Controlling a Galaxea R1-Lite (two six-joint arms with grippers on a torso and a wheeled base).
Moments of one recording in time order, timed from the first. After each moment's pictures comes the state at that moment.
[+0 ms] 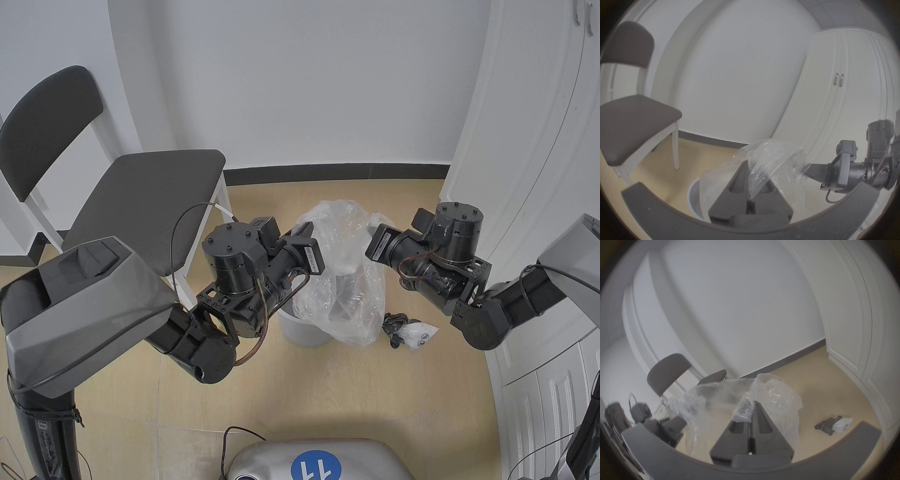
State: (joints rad) left arm -0.64 2.23 -1.09 -1.28 0.16 -0.23; right arm 0.54 2.06 -1.03 -1.02 -0.18 0.46
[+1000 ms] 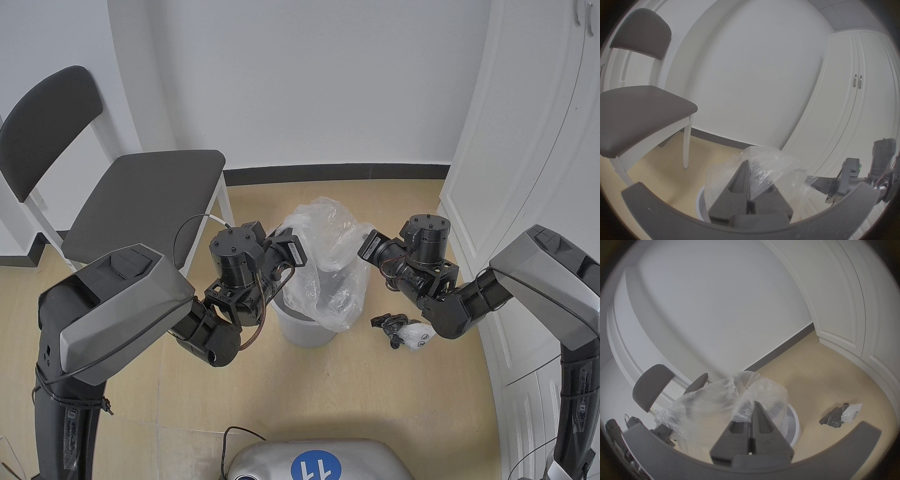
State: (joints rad) left arm -0.55 2.39 -1.25 -1.27 0.21 -0.30; right arm 0.47 2.30 -1.25 -0.99 -0.18 0.61
